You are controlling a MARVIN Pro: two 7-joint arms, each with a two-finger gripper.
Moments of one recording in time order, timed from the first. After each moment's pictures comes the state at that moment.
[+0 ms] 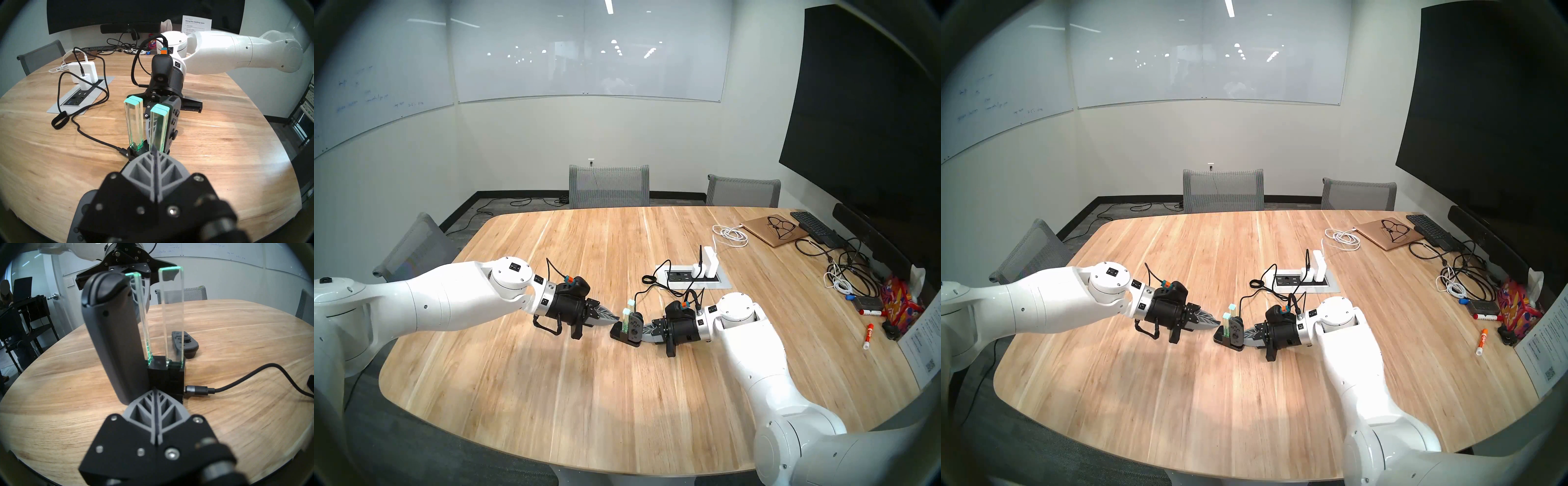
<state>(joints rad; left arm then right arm) 0.46 -0.73 0.06 -1.31 -0.96 -0.11 -0.82 -1.14 -1.50 1.61 -0.96 -0.34 -0.08 1.49</state>
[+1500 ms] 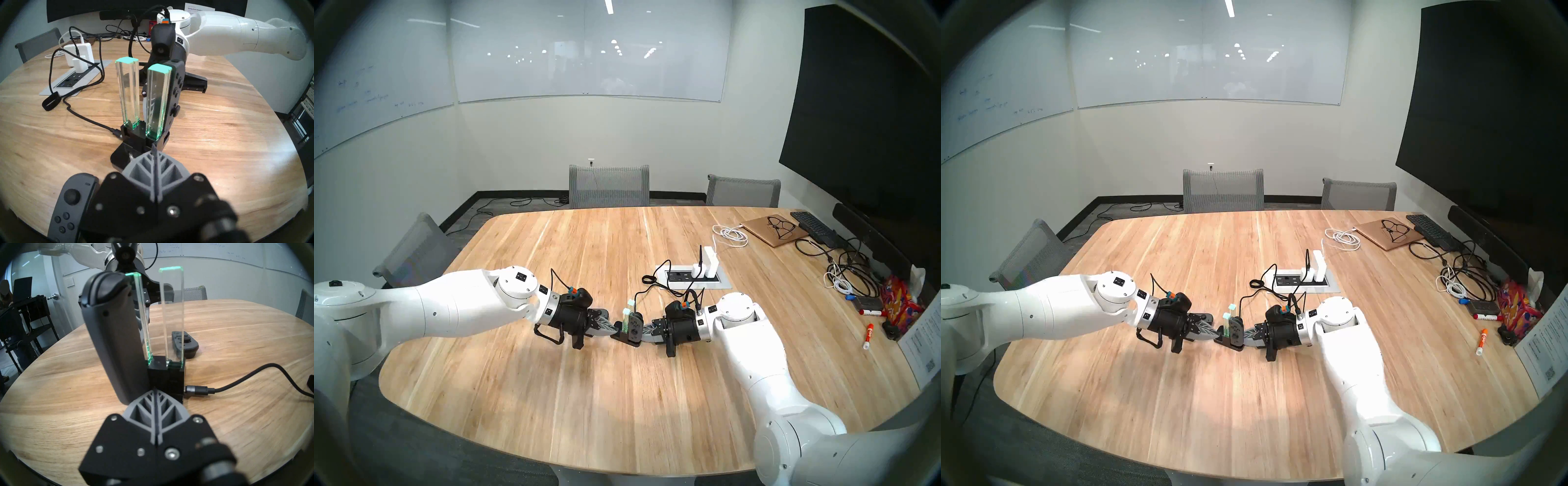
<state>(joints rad) 0.48 -0.77 0.10 -1.24 -0.94 -0.10 -0.81 -1.14 -1.50 1.61 -0.96 -0.34 -0.08 1.49</state>
